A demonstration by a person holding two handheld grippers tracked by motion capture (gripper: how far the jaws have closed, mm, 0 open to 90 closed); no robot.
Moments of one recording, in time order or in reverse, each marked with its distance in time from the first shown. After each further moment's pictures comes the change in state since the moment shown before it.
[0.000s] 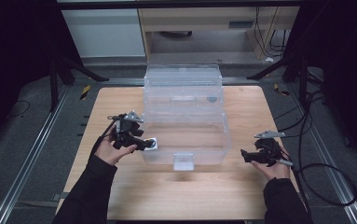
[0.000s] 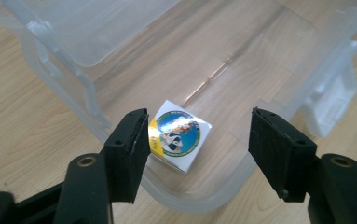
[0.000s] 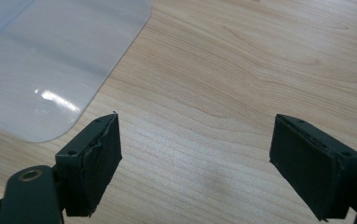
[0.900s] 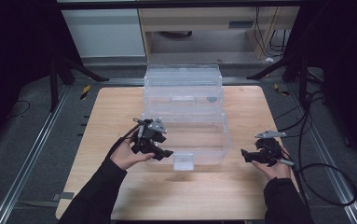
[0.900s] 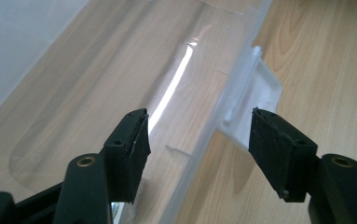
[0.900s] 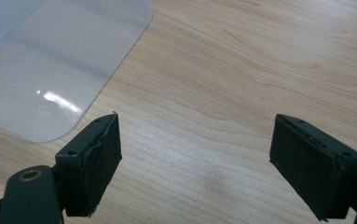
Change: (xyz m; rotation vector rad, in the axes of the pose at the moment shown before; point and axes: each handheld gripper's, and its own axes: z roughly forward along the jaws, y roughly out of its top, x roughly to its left) left arm -0.048 0.031 0.034 0.053 -0.146 0.267; right arm -0.001 0.001 -0.002 -0.011 0.007 -0.007
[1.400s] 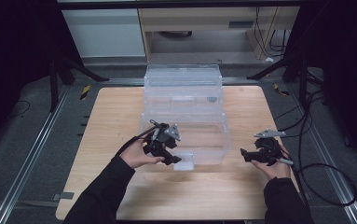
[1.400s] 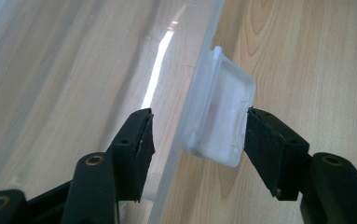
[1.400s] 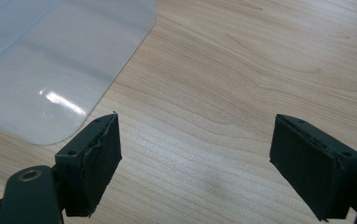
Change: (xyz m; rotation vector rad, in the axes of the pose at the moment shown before) left arm -0.012 0.021 0.025 0.095 -0.084 0.137; right arm 0.001 0.003 -0.001 -0.005 0.008 -0.011
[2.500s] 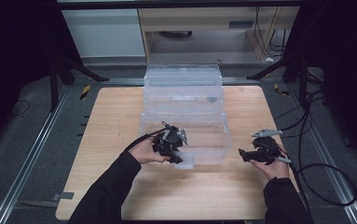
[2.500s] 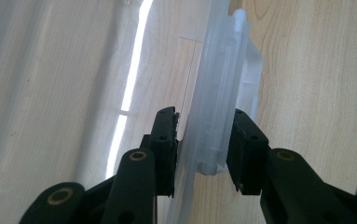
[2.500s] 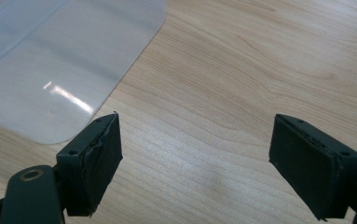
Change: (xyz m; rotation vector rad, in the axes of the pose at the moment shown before) left arm 0.014 0.005 0.036 0.144 -0.084 0.034; right arm 0.002 0.003 0.006 0.015 0.026 -0.029
